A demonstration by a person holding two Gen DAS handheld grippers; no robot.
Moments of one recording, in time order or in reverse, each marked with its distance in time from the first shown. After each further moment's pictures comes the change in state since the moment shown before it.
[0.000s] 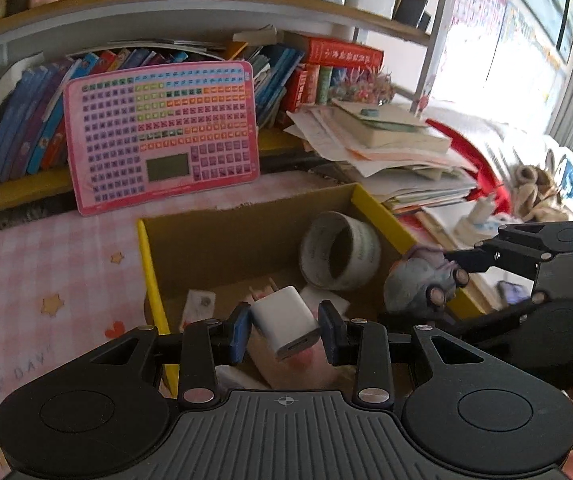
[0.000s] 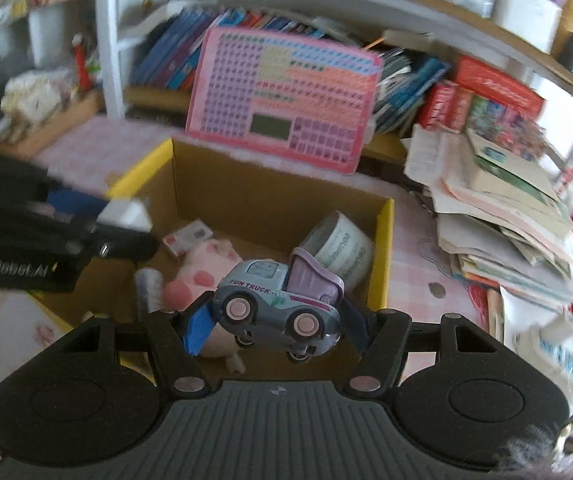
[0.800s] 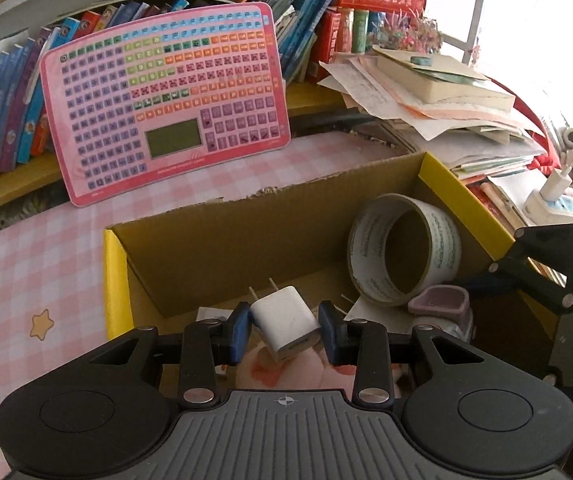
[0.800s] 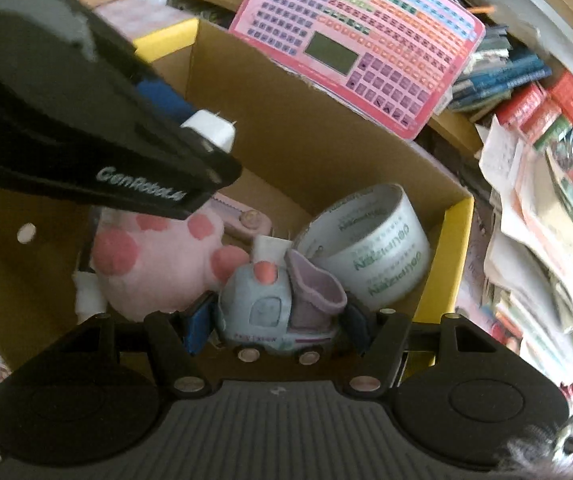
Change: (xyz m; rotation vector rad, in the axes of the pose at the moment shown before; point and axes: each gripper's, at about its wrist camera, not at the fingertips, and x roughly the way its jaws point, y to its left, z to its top) left arm 0.088 0.000 0.023 0.009 0.132 0.123; right arm 0.083 0.018 0.010 -0.270 0.183 0.018
